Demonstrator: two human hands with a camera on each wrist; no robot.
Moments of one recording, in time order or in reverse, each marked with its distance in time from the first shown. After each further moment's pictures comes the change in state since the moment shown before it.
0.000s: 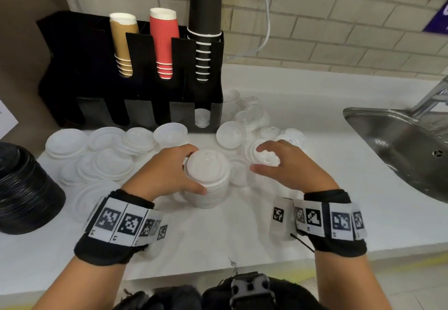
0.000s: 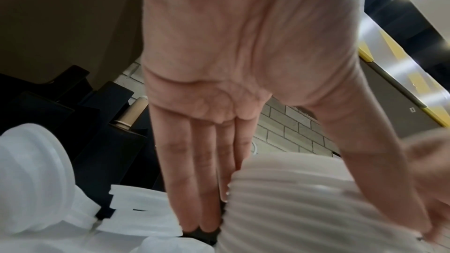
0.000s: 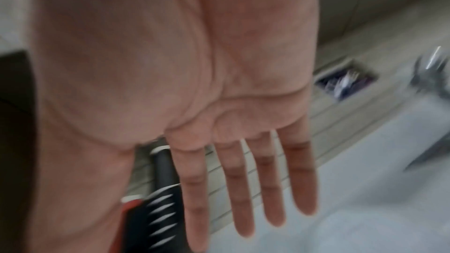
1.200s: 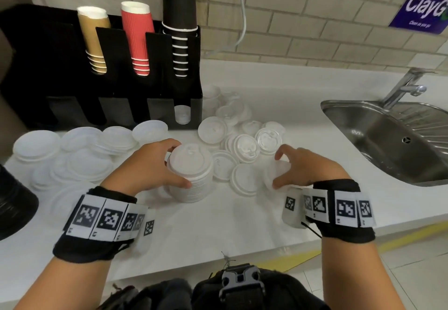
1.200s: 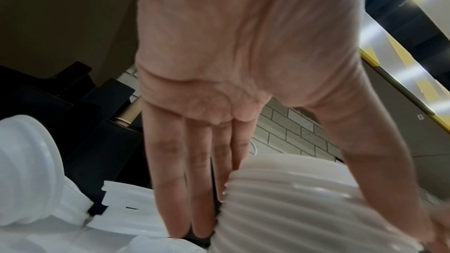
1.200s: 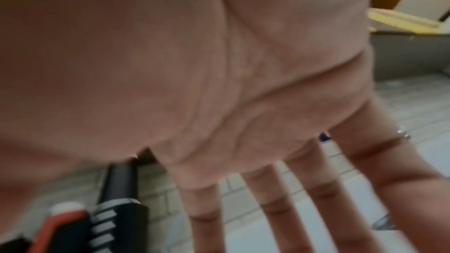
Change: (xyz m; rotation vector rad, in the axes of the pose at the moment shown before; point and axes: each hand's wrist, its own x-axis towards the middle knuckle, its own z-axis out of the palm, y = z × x) left_hand 0.007 0.001 0.003 -0.038 -0.003 0.025; right_hand -0.026 0.036 -0.031 -0.210 -0.174 0.325
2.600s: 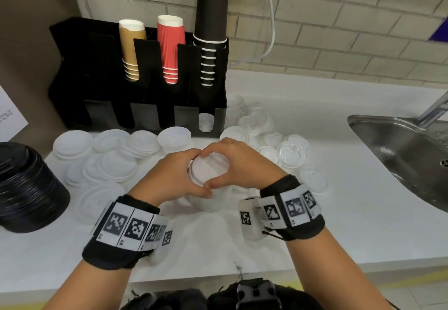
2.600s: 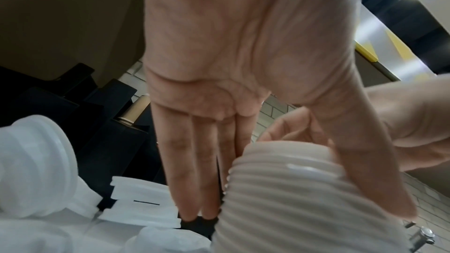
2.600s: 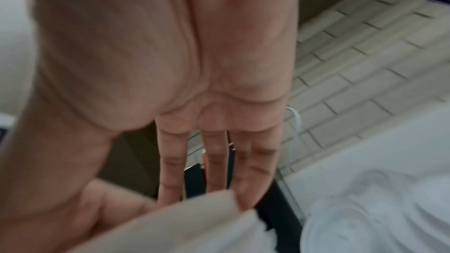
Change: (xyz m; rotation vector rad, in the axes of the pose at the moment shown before) left_hand -0.008 0.003 0.003 -0.023 0.034 0.013; right_hand 0.022 -0.127 0.026 0.189 0.052 -0.717
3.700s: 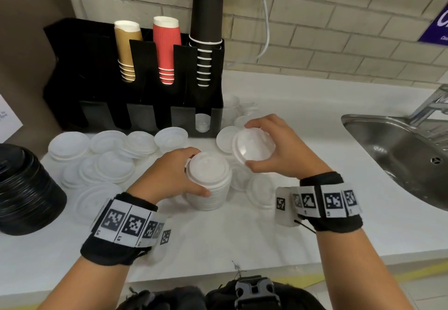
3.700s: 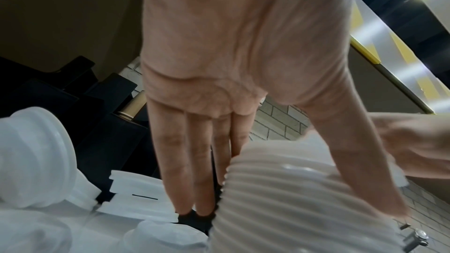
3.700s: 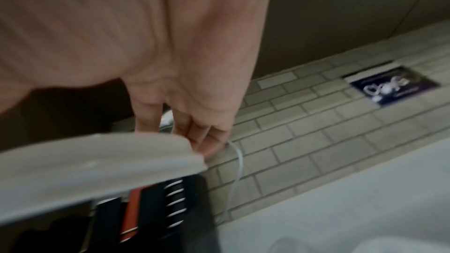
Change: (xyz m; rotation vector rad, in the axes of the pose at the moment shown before) left_hand 0.004 0.000 -0.002 0.033 -0.004 -0.031; right_hand -0.035 0.048 -0.045 0.013 0.301 -0.009
